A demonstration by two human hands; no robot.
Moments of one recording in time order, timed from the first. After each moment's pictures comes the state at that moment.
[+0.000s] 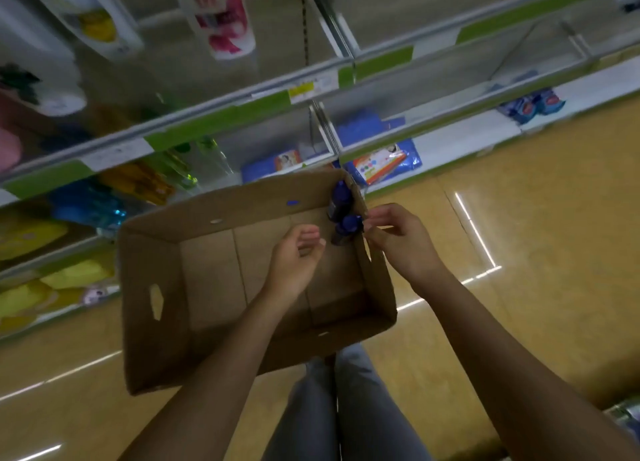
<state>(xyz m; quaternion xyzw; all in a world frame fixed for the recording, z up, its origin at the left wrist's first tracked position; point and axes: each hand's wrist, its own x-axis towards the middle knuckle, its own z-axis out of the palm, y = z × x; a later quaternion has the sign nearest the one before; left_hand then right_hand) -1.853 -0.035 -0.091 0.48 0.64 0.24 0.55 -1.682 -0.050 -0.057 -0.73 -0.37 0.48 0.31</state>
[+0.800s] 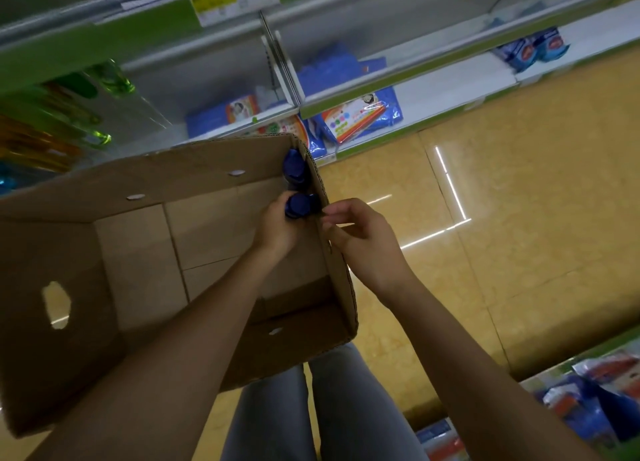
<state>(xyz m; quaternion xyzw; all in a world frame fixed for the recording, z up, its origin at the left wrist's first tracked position) -1.787 0.019 -0.223 0.50 0.66 0.14 0.55 -1.655 -0.037 -0.121 -0.71 -0.34 0.55 0.27</state>
